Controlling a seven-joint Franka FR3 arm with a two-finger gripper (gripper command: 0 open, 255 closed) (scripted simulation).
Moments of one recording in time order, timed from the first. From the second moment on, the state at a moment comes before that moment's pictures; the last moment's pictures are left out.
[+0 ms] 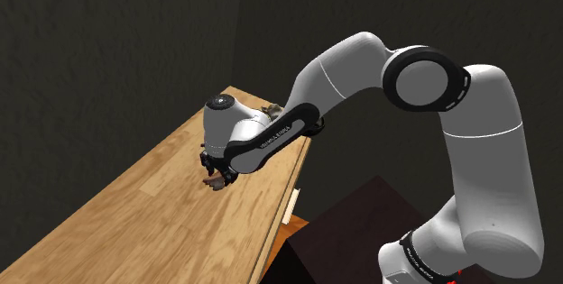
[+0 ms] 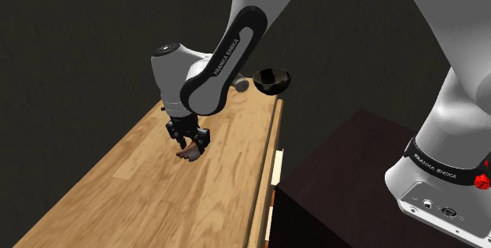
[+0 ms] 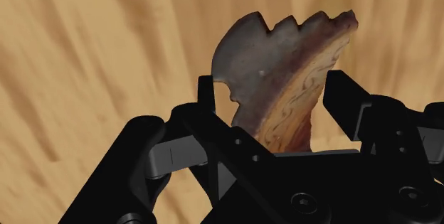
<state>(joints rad) 0.22 0.78 0.32 -1.82 -0.48 2.50 1.97</state>
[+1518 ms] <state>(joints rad) 0.09 0.83 0.46 -1.66 -0.43 2.34 1.57</state>
